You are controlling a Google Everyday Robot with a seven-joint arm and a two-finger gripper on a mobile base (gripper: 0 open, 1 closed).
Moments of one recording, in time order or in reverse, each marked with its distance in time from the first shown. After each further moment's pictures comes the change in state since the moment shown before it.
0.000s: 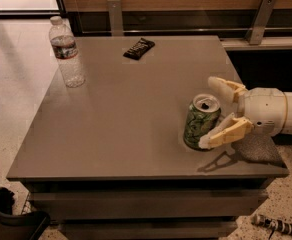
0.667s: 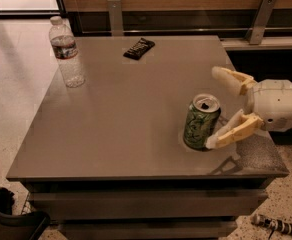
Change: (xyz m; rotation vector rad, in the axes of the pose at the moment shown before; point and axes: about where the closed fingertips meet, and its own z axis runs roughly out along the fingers) arm -0.027 0.012 -0.011 -0.025 -0.008 -0.111
